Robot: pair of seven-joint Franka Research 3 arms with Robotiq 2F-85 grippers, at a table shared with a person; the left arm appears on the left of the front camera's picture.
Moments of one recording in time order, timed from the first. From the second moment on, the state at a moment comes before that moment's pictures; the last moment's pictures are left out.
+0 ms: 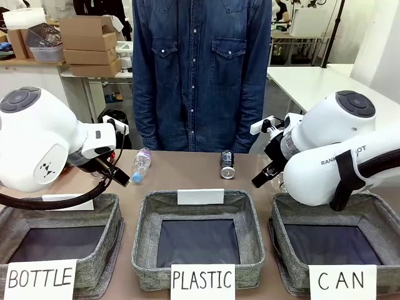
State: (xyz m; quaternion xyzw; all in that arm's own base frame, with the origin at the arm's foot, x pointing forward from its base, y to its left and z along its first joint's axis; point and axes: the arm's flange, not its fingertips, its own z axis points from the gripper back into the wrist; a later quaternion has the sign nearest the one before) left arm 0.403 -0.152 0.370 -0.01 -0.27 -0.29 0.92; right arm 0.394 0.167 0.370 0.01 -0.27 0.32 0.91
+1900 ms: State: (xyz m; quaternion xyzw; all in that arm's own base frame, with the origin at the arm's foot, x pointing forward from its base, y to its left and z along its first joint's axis) left arm 0.333 0.072 0.498 -0.58 -0.26 -0.28 0.72; right arm 0.303 -0.074 0.555 0.50 -0.15 0.07 0.85
